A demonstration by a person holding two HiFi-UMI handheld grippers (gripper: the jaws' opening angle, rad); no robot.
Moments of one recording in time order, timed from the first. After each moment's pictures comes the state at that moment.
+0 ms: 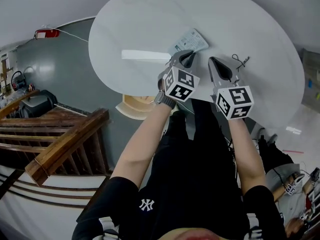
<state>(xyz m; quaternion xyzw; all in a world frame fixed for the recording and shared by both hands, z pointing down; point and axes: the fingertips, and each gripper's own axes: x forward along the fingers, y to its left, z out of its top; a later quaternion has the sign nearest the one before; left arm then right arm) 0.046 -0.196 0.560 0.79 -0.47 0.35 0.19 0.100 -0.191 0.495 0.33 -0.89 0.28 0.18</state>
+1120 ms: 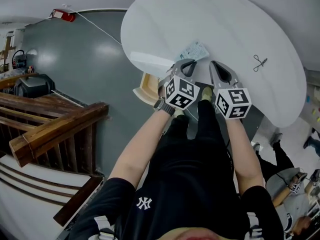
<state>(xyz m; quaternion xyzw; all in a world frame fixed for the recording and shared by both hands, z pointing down) -0.043 -0.062 0.494 0.77 -0.53 0.33 0.15 0.007 -0.078 0.448 0.29 -0.91 0.23 0.17</state>
